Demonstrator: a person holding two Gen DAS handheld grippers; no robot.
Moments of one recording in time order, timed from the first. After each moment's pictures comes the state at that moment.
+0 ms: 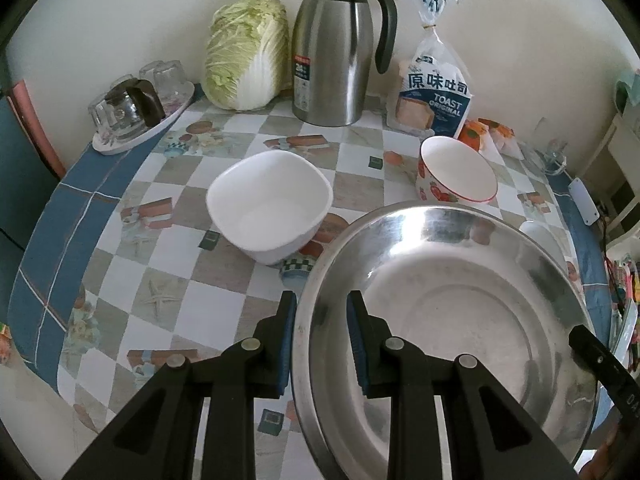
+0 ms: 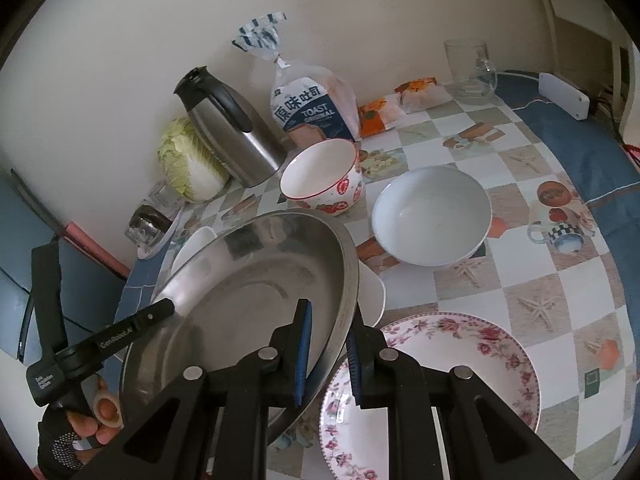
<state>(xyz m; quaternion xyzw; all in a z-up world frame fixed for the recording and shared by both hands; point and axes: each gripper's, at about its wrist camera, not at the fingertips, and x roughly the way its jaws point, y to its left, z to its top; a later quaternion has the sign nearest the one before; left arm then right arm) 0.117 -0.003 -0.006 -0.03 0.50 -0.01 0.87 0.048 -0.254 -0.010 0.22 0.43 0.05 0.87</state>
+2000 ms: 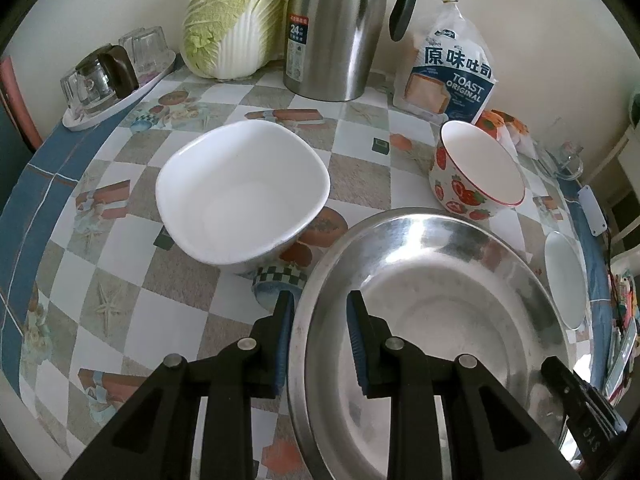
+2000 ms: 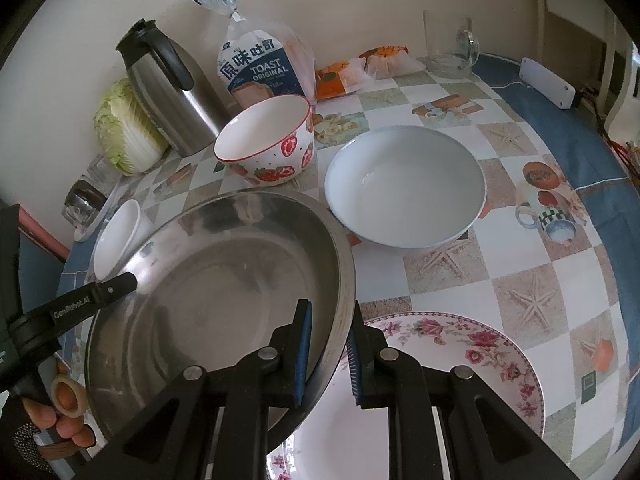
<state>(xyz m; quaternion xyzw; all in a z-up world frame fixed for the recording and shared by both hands) 0.160 -0.001 -0.057 -0.06 0.52 -0.02 0.85 0.083 -0.241 -0.060 0.16 0.49 -0.03 0.86</state>
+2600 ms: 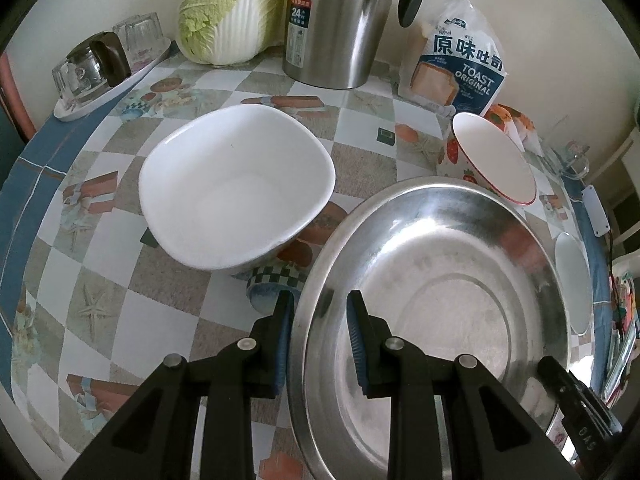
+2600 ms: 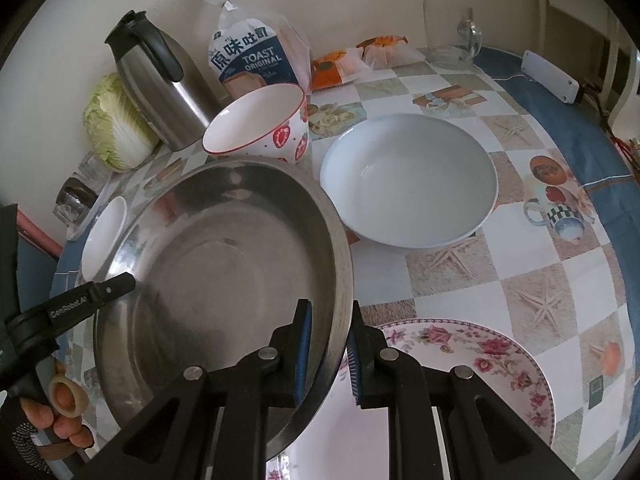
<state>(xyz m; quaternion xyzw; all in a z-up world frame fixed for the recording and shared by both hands) 0.174 0.001 -0.072 -0.07 0.54 -0.03 0.84 0.092 -0.239 -0.073 0.16 0.50 -0.04 0.85</state>
